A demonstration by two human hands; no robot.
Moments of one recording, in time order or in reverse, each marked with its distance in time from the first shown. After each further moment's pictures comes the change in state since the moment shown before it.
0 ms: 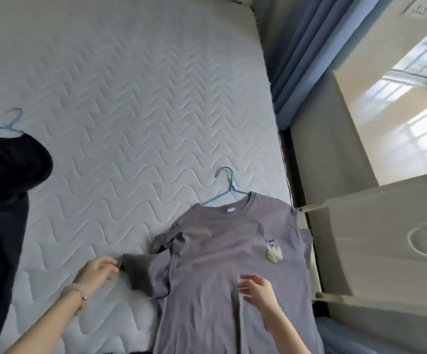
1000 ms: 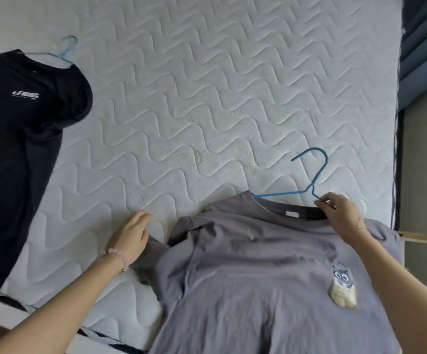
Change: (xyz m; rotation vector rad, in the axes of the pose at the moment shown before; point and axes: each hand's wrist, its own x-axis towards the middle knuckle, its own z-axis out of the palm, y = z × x) left_hand 0.085 -0.038 0.054 0.682 0.247 0.357; right_hand 0.234 -0.141 -0.024 -0.877 0.103 -0.645
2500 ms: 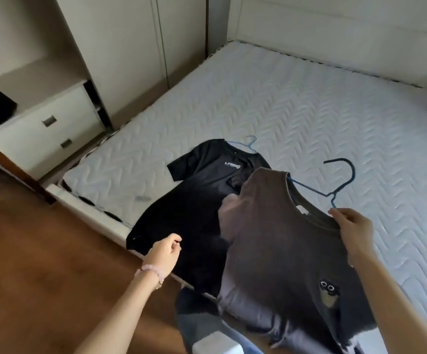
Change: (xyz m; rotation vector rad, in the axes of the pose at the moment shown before) left_hand -0.232 -0.434 -0.334 -0.368 0.172 -0.158; right_hand -0.384 -0.561 0.115 0.549 0.277 -0.041
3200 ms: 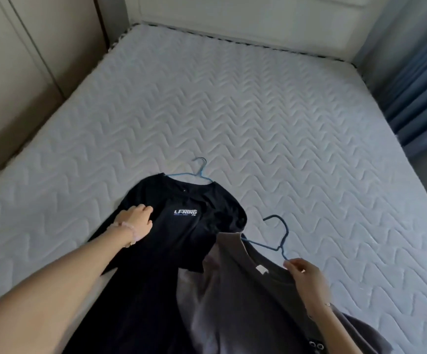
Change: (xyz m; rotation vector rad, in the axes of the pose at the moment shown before) left_hand 0.470 0.120 0.005 0.844 -0.233 0.441; right_hand 0.166 0.043 0.169 -0.288 0.052 0.337
